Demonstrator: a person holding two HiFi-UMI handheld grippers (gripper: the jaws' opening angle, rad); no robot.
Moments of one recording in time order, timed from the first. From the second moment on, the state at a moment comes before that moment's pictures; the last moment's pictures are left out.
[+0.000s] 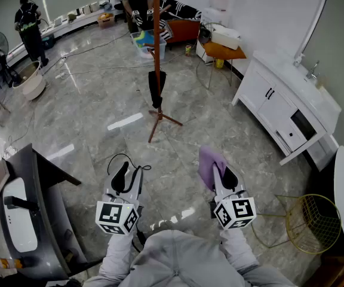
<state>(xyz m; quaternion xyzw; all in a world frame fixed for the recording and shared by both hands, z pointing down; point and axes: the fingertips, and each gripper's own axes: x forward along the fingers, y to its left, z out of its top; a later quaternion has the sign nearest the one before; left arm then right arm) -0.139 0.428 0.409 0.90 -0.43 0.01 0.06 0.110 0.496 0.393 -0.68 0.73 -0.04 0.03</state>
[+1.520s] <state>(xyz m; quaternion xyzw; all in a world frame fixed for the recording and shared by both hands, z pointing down) -0.175 0.371 0.422 0.92 -0.38 0.02 0.07 0.071 0.470 0.405 -0.73 0.68 -0.06 0.05</state>
